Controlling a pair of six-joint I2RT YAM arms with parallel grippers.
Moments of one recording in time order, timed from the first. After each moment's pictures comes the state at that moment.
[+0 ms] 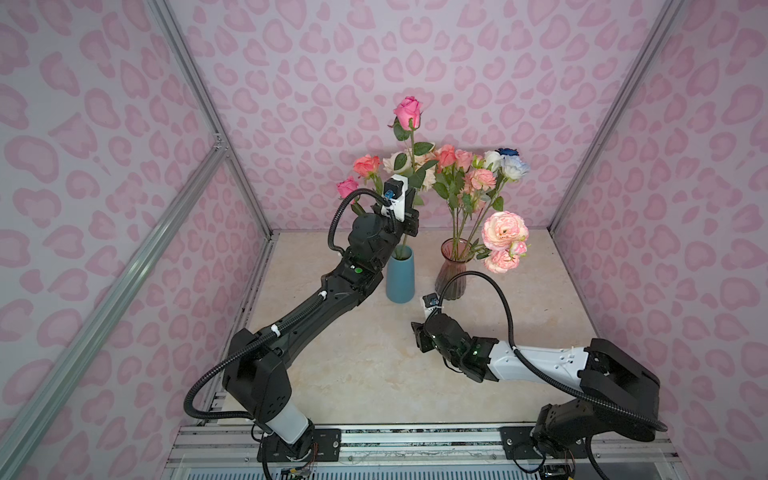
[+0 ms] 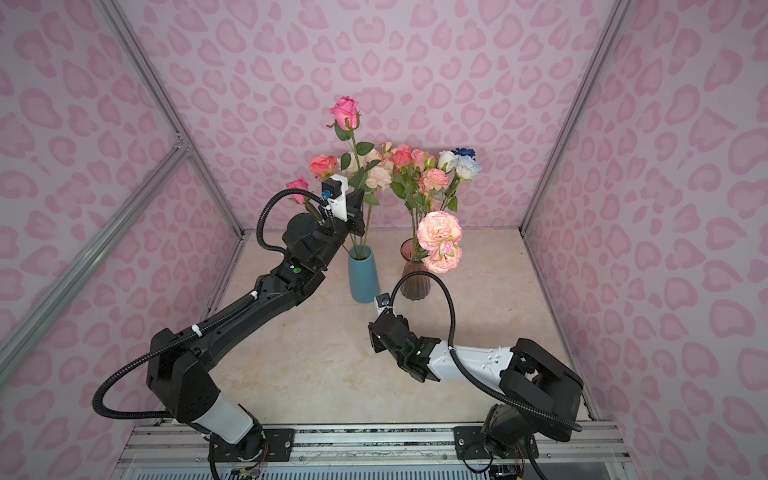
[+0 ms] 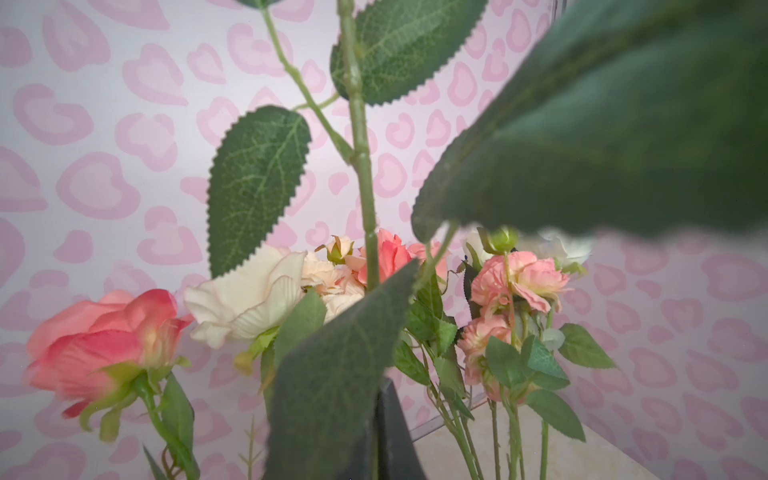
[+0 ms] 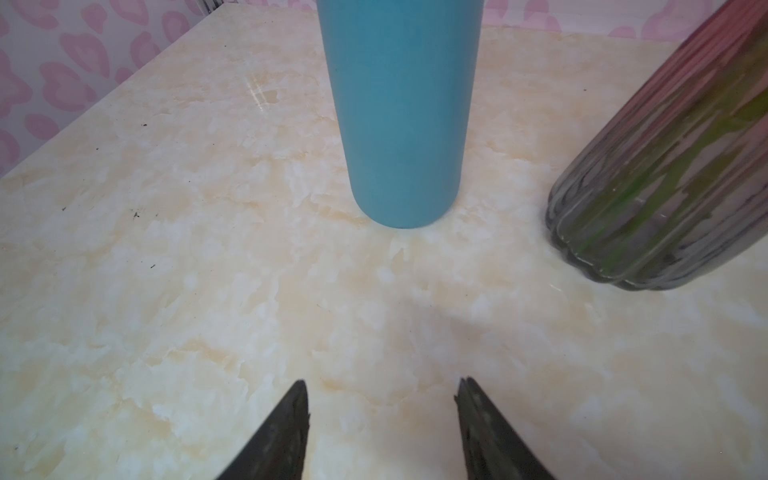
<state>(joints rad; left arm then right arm) -0.64 1.62 1.43 0.43 -0.13 0.05 0.97 1.49 0.72 0.14 0.41 0.43</state>
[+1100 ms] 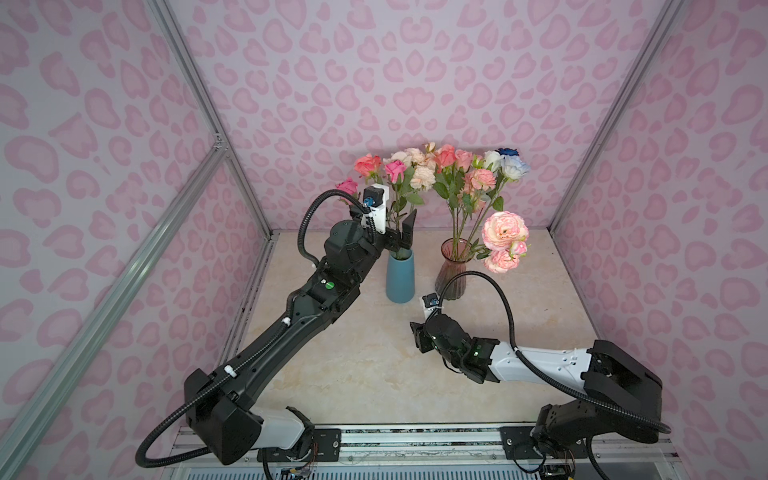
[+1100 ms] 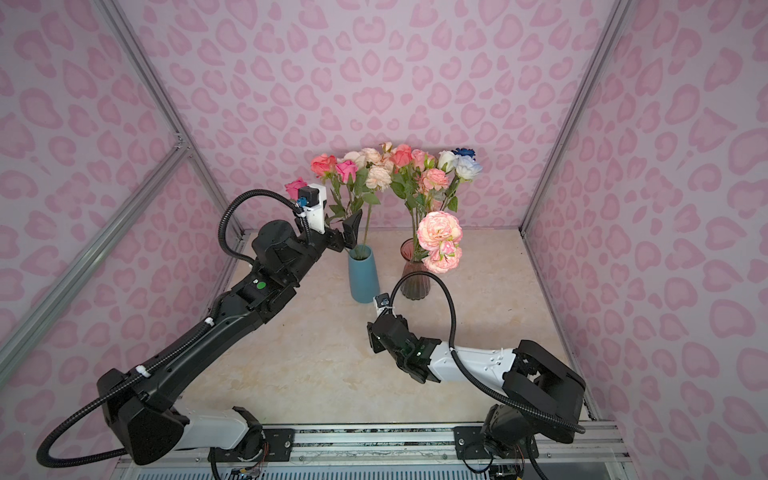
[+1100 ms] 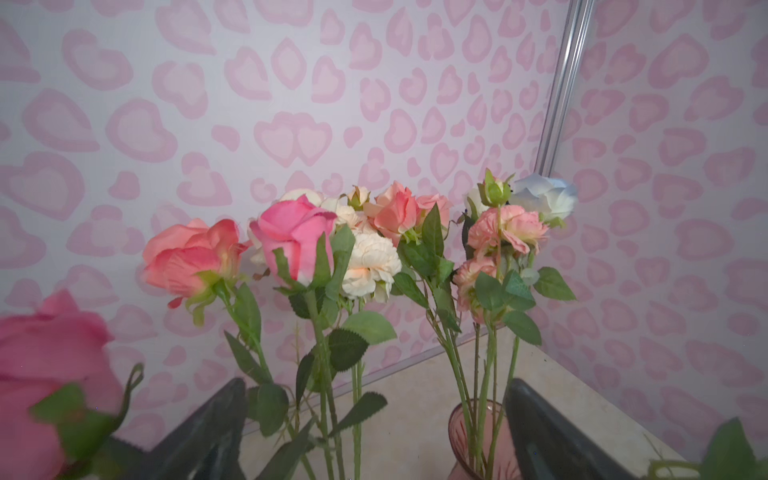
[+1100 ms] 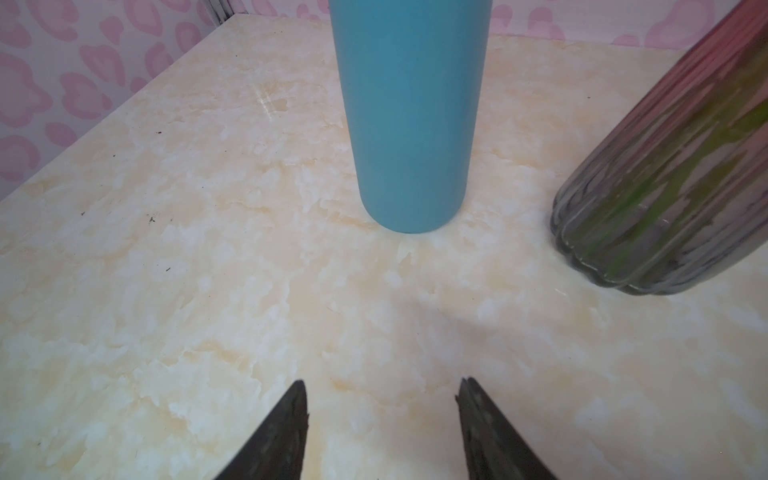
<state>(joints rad) -0.64 1.31 1.30 0.06 -0.14 -0.02 0.99 1.48 0.72 0.14 0.42 0.43</state>
